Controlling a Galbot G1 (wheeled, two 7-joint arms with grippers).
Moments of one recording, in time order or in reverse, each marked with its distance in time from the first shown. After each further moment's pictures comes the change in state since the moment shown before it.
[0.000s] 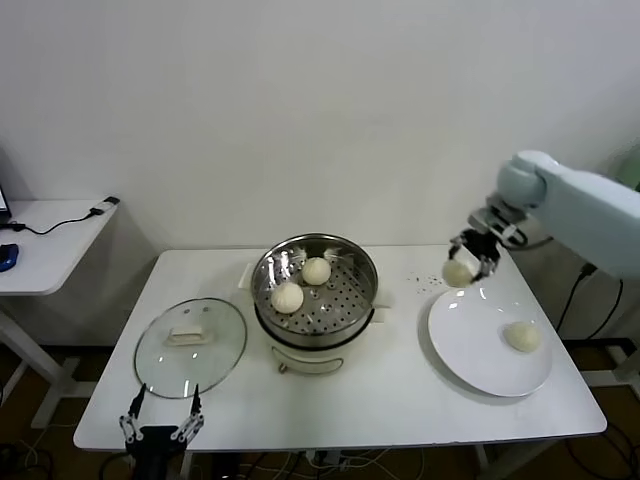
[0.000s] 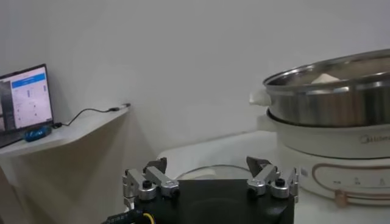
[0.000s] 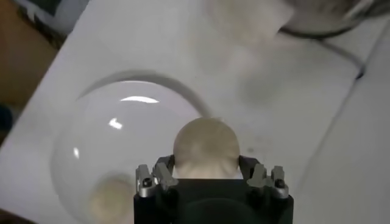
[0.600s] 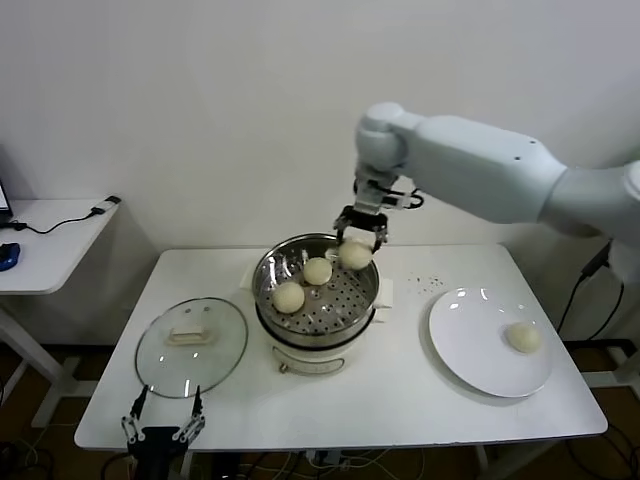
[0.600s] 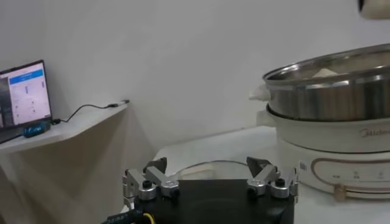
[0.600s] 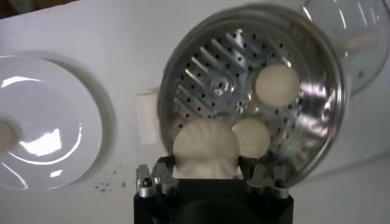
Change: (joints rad) left arm -0.009 0.004 0.002 0.015 0.000 0.011 0.001; right arm 0.043 0.368 -0.062 0.070 -0.041 0.204 -0.009
